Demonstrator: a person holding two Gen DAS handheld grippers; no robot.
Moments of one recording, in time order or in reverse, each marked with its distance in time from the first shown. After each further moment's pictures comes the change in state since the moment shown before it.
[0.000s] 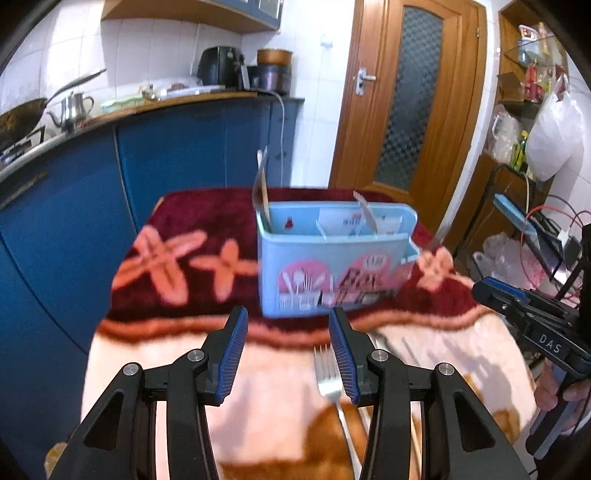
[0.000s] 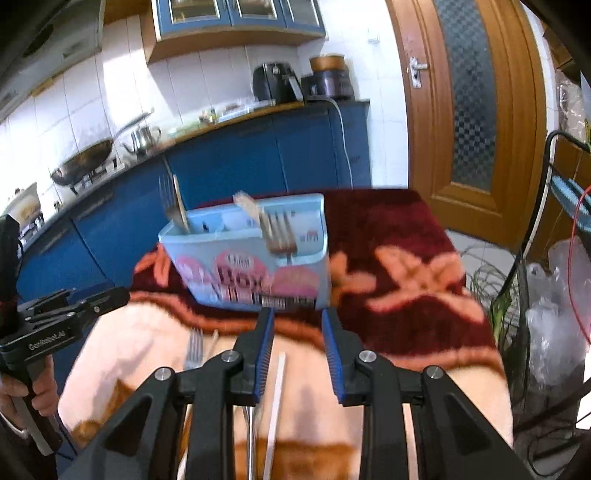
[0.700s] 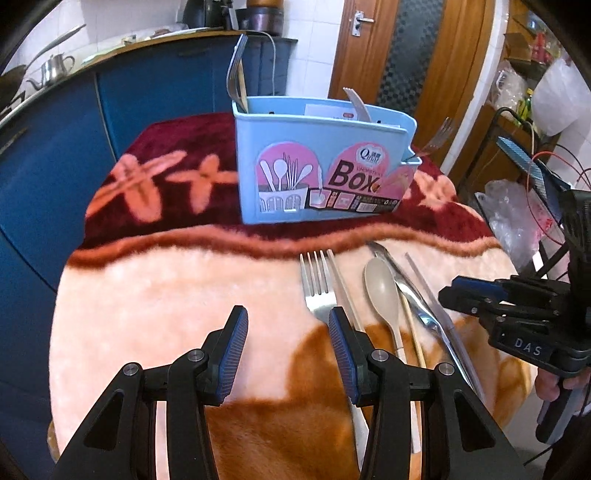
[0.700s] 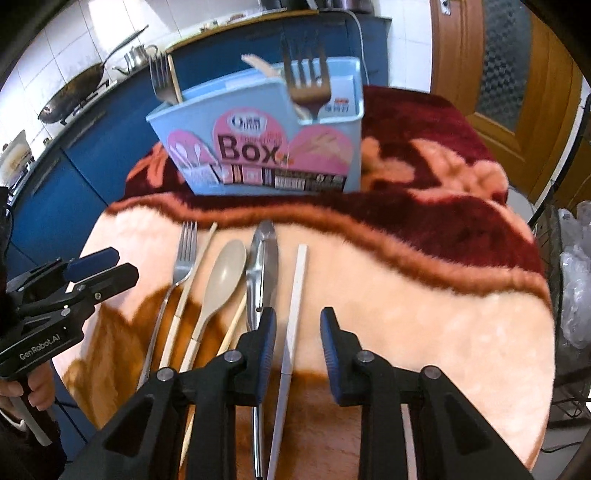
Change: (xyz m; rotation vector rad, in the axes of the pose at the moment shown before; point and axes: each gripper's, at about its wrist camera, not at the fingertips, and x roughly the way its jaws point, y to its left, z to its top) left arm 0.031 -0.011 -0.044 0.014 0.224 -0.017; right arm 0.051 0.014 -0.038 -0.023 0.356 0.039
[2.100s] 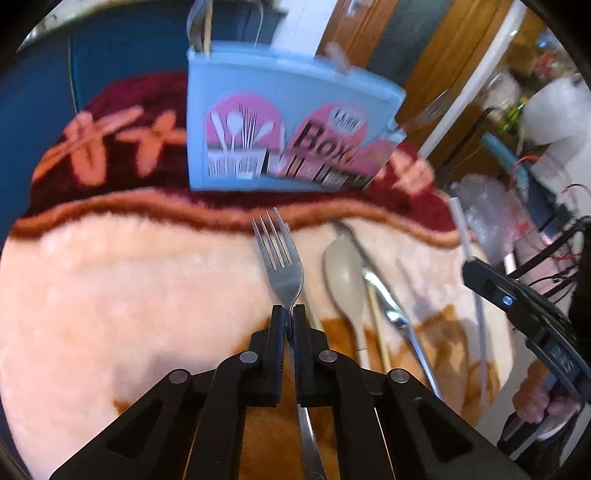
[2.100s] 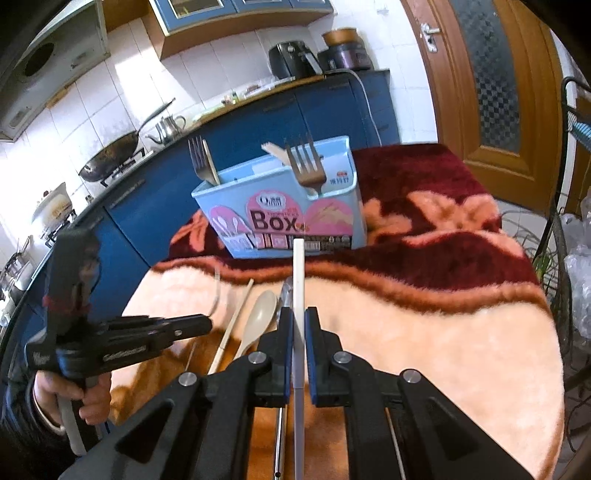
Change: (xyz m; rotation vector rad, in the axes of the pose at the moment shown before) left arm 0.022 -0.009 -0.002 -0.065 0.068 -0.176; right arm -0.053 -0.014 -0.020 0.053 -0.324 0.146
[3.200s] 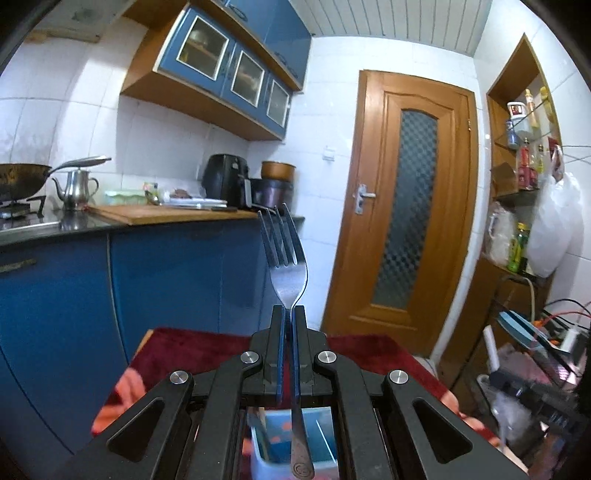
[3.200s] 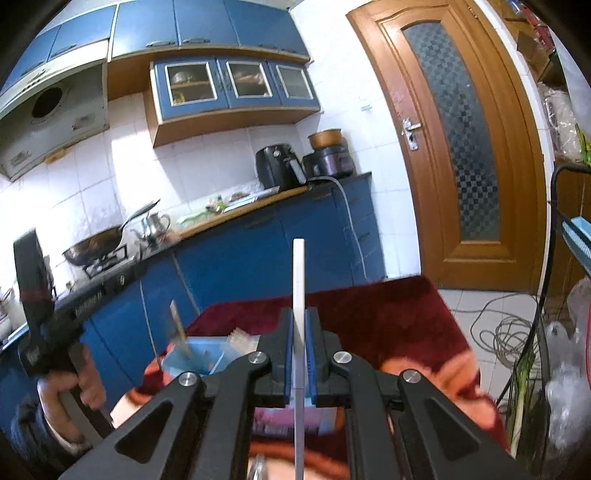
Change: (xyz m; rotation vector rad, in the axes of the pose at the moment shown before) left arm -0.084 0.006 0.137 0.080 -0.803 0.140; right arm -0.003 -0.019 0.116 -0.014 -0.414 -0.079
